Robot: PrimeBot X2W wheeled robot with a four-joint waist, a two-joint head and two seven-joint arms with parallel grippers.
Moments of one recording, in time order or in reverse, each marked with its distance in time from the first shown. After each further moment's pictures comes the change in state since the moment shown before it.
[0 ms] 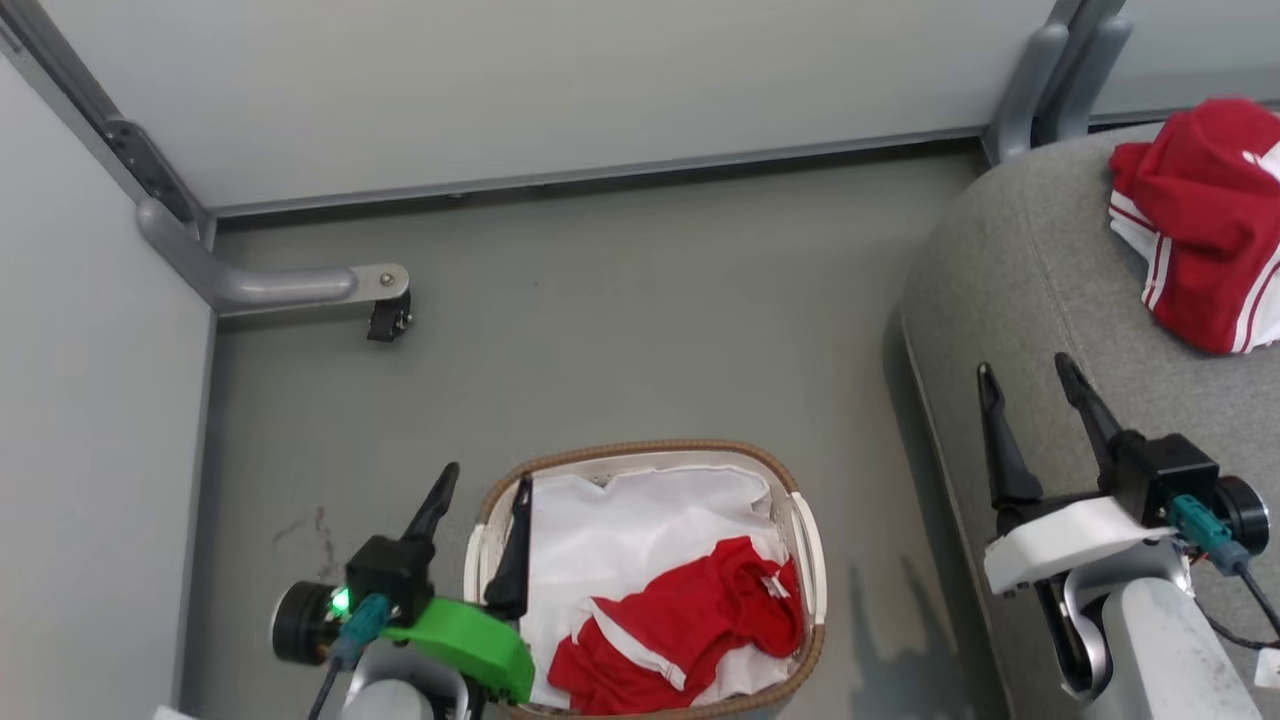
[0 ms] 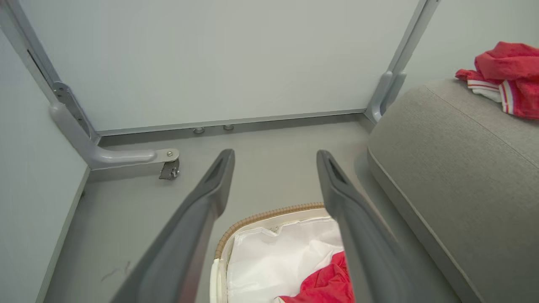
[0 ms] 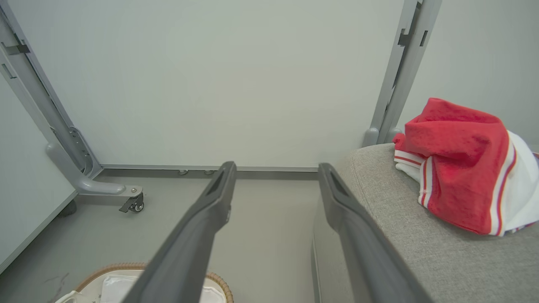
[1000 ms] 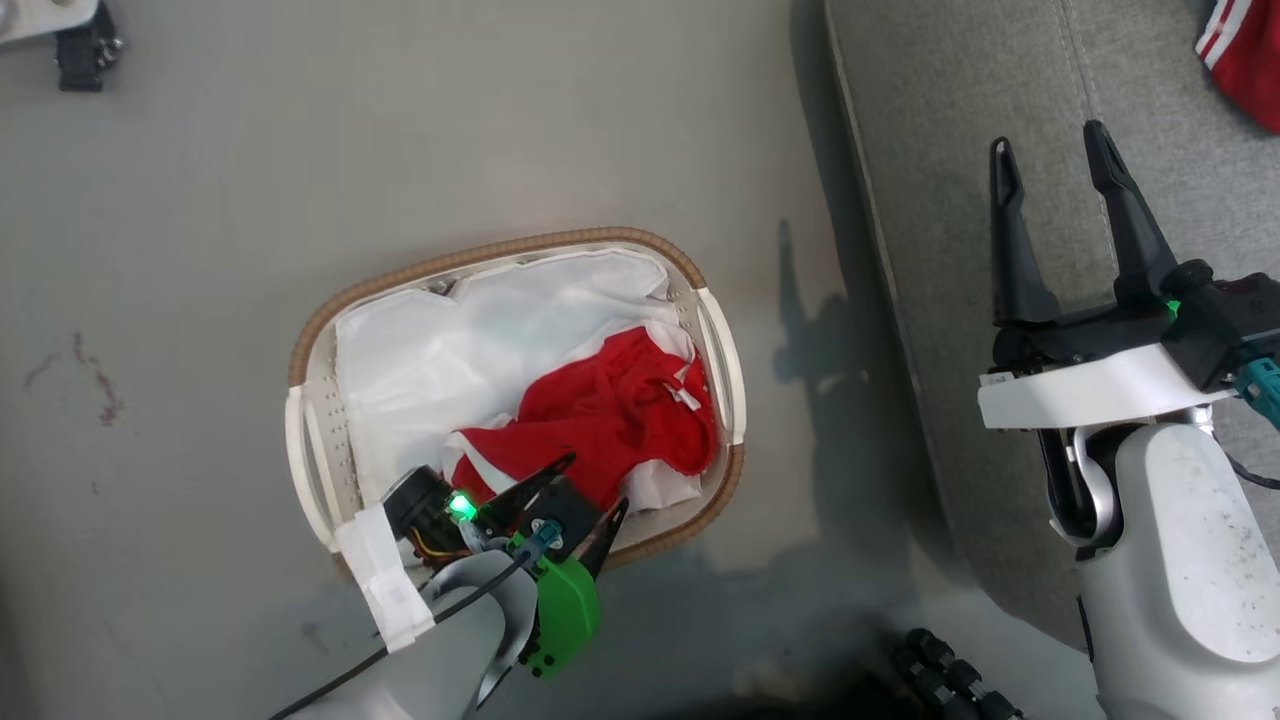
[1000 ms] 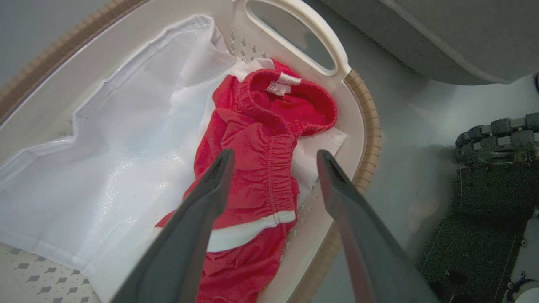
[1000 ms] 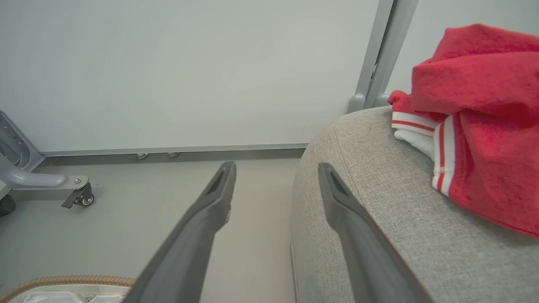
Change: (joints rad) left arm -0.464 0.025 -0.612 0.582 0.008 -0.012 0.000; right arm -0.216 -0.001 0.046 -0.197 0.060 0.000 0.000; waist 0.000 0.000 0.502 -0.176
